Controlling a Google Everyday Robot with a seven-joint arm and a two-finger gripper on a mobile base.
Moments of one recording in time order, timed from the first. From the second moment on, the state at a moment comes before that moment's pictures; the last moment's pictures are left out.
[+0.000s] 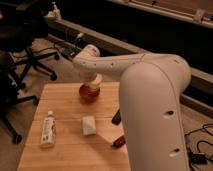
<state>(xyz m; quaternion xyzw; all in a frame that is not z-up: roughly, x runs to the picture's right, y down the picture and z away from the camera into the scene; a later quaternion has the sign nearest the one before) -0.099 -0.034 0.860 -0.18 0.07 0.54 0.82</state>
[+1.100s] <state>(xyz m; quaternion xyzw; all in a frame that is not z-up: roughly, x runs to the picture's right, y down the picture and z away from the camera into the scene) -0.126 -0.004 0.920 -0.19 0.12 0.51 0.83</state>
